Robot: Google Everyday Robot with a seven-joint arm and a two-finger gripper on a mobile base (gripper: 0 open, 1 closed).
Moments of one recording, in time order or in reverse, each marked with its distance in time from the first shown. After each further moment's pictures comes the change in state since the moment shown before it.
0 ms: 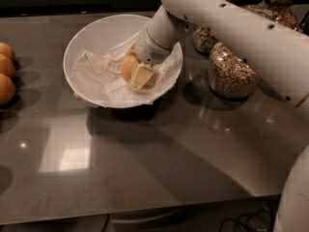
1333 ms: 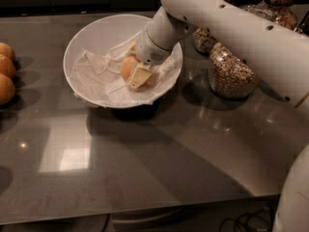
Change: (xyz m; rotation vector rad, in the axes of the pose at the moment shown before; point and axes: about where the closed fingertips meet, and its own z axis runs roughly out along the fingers) arm 0.000 0.000 0.002 -0.002 0.000 0.002
